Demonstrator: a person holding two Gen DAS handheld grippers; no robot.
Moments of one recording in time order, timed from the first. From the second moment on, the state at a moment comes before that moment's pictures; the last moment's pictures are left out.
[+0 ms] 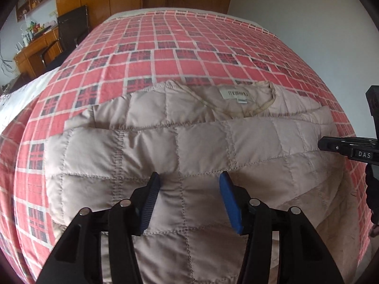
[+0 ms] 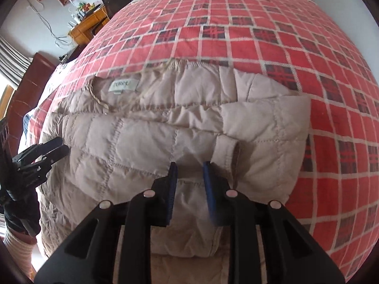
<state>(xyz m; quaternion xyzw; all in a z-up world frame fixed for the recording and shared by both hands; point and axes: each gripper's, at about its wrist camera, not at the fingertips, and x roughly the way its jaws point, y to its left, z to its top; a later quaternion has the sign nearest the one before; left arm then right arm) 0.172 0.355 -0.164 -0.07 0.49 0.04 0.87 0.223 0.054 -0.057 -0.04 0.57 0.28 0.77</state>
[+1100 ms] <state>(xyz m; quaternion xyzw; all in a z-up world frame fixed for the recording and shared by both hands) -0.073 0.391 -0.125 -0.14 0.55 0.09 0.82 0.030 -0.091 0.009 -0.03 0.58 0.25 0.78</state>
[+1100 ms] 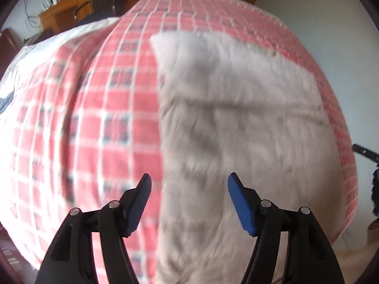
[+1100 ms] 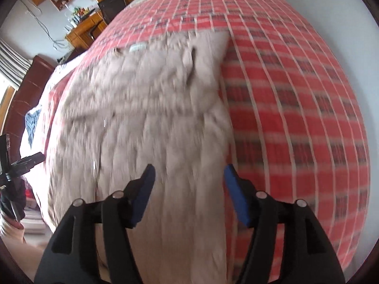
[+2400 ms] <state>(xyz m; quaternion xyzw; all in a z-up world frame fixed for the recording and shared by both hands) -0.180 0.370 -0.167 -0.28 0.59 0.03 0.76 -0.086 -0.131 -0.057 0.00 0.66 0.37 0.66</state>
